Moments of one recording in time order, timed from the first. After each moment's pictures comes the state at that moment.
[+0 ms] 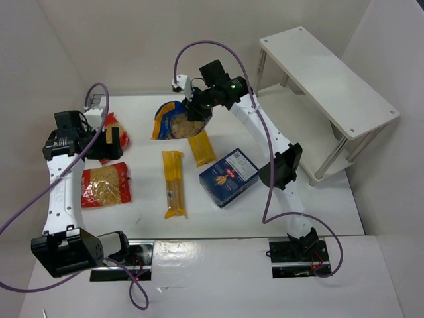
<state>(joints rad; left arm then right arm) 0.29 1.20 1.25 -0.92 0.27 0.22 0.62 2.31 2.65 -1.09 -0.49 -0.61</state>
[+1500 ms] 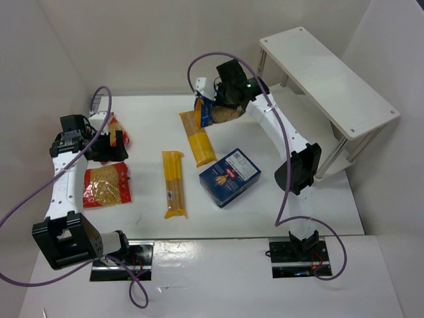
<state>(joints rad) 0.32 1.26 1.15 -0.80 0.37 0.23 0.54 2.10 2.37 -1.01 0.09 -0.93</state>
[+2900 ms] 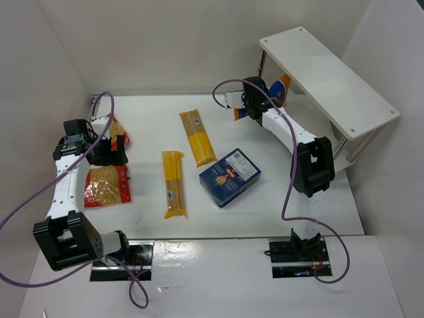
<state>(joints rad) 0.32 1.25 1.07 -0.76 0.32 0.23 0.36 1.97 1.70 -0.32 0.46 -1.47</state>
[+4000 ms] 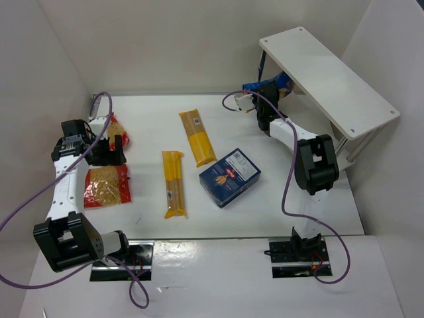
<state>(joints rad) 0.33 1.24 1.07 -0.76 0.32 0.23 0.25 1.97 1.43 0.31 0.40 -1.87</state>
